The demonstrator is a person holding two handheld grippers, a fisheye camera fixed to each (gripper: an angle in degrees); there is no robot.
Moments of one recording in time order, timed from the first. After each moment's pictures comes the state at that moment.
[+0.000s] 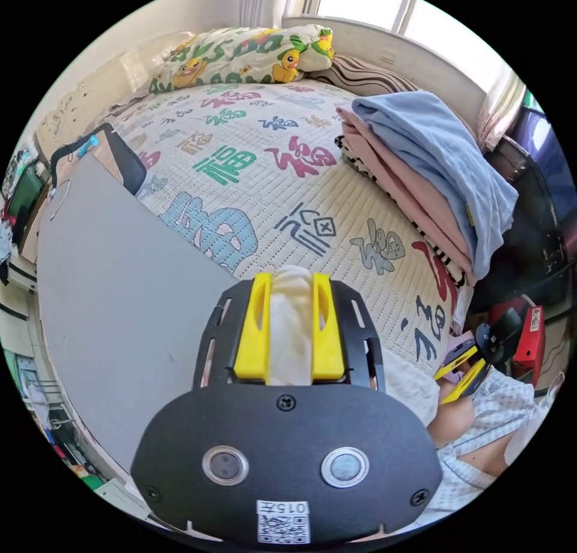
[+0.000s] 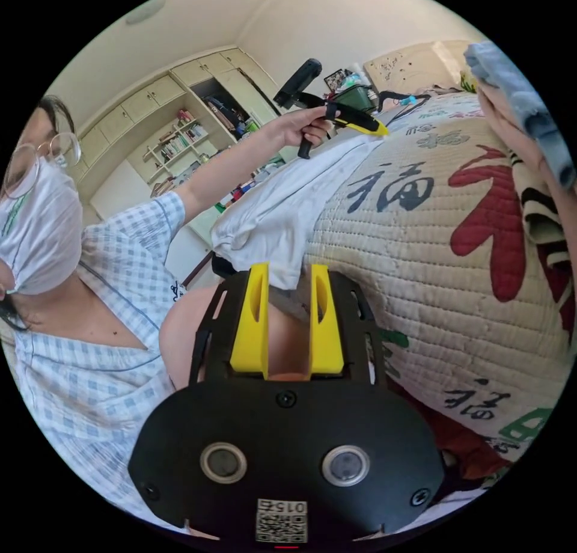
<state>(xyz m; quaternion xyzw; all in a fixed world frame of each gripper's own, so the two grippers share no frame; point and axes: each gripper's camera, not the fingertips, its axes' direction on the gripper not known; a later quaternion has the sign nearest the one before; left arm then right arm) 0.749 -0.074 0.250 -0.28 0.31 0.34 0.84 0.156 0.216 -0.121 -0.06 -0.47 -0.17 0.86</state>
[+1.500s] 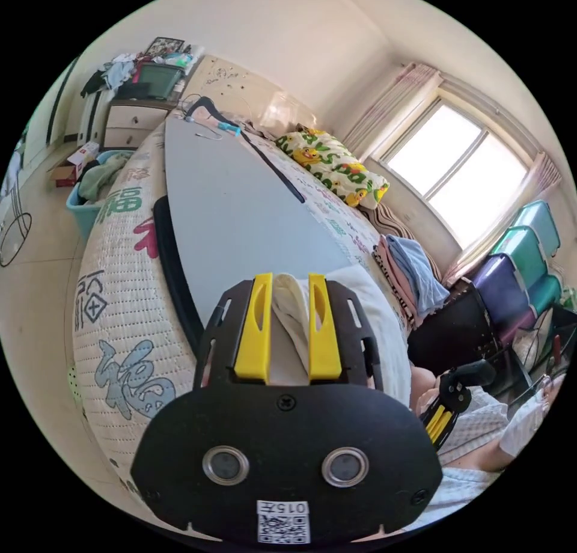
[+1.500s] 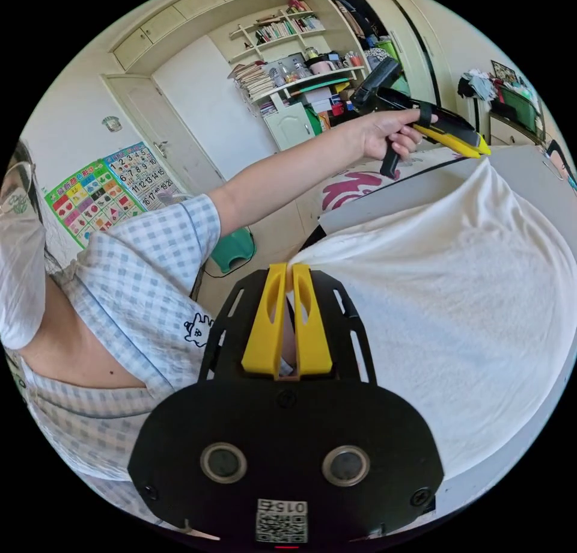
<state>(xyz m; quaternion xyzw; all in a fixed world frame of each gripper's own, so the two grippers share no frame) 0.225 0.083 0.271 -0.19 0.38 0.03 0.90 -0.201 0.241 -0.076 -0.16 -0.50 -0.45 0.72</state>
